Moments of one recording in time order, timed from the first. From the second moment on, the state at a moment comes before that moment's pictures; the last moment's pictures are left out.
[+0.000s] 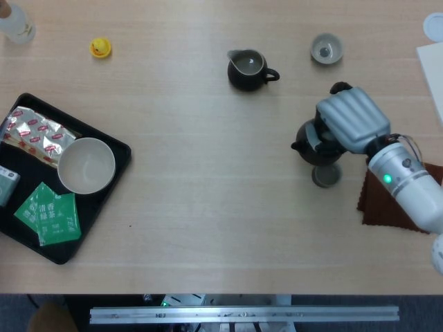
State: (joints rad) left arm 0.10 -1.09 0.01 -1.65 1.53 1.61 -0.10; right arm 0.86 -1.24 0.11 -1.94 -0.74 0.94 -0.62
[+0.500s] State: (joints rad) left arm 0.10 -1.09 0.02 -1.63 1.52 1.59 -0.11; right arm 1.01 -1.48 0.13 -1.74 -0.50 0.97 -0.72
